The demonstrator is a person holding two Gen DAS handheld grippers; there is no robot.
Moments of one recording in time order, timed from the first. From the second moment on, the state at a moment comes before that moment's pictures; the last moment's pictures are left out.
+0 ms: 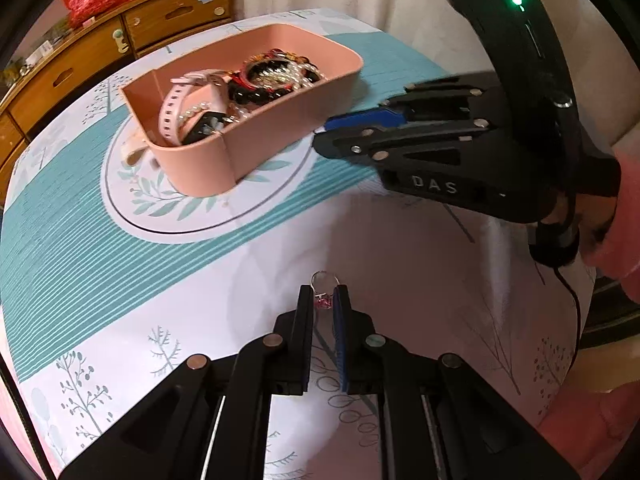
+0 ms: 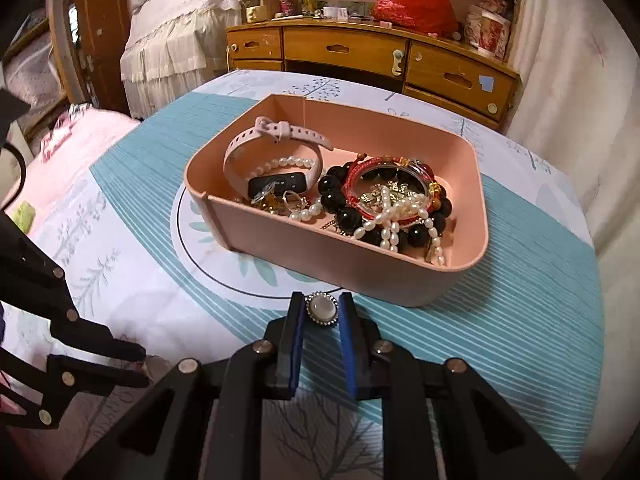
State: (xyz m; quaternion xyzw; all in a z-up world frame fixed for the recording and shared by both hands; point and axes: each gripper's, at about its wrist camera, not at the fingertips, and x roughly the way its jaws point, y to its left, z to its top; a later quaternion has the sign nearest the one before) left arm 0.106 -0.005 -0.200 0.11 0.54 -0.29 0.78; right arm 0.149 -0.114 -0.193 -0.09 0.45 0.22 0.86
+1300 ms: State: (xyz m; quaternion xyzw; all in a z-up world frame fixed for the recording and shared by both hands) left arm 0.111 -0.011 -0.211 0.15 0.54 -0.30 0.77; right arm 0.139 -0.142 -0.159 -0.05 0.44 0.19 0.87
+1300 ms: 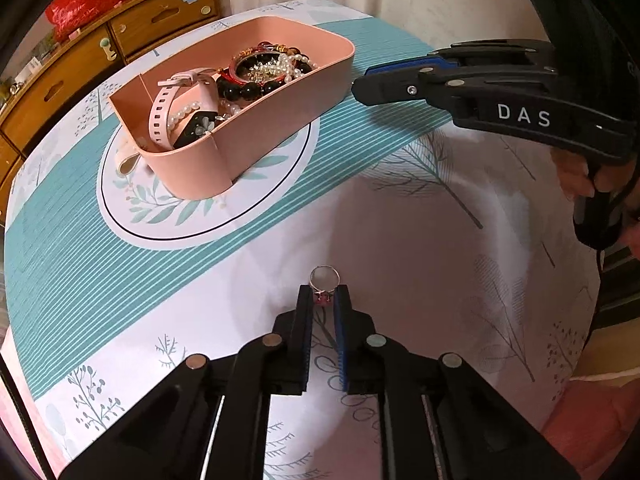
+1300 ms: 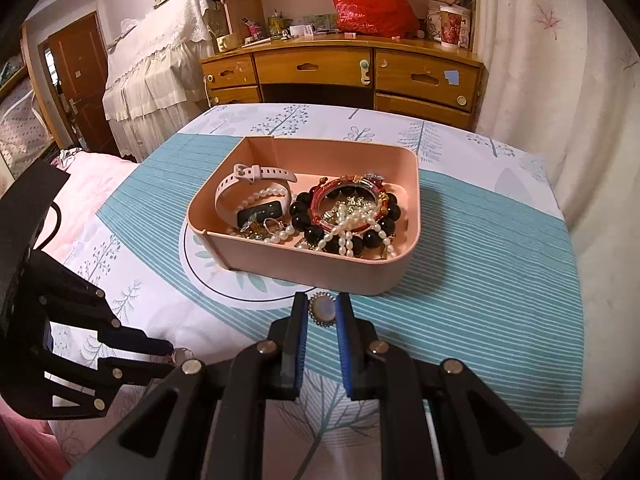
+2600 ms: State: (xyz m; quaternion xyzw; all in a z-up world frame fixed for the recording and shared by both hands) left arm 0.179 0.049 -0.079 0.07 0.57 -0.19 0.80; right arm 0.117 -0.151 -0.079 0.14 0.45 -0.01 0.88
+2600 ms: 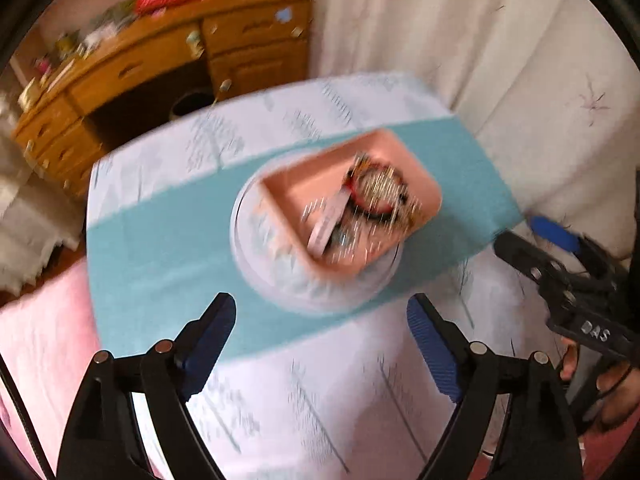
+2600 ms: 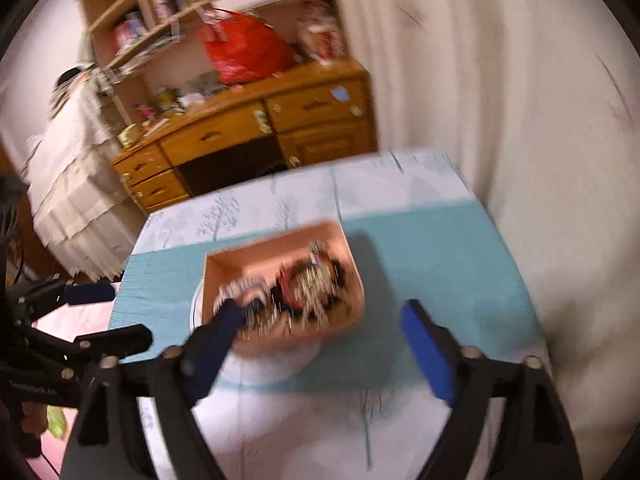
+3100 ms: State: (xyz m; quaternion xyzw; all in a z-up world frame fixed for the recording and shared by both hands) left arm 0.033 0.036 -0.059 0.03 0.60 -0.06 0.80; right arm -0.024 -0.167 -0.098 0.17 0.61 -0.02 0.77
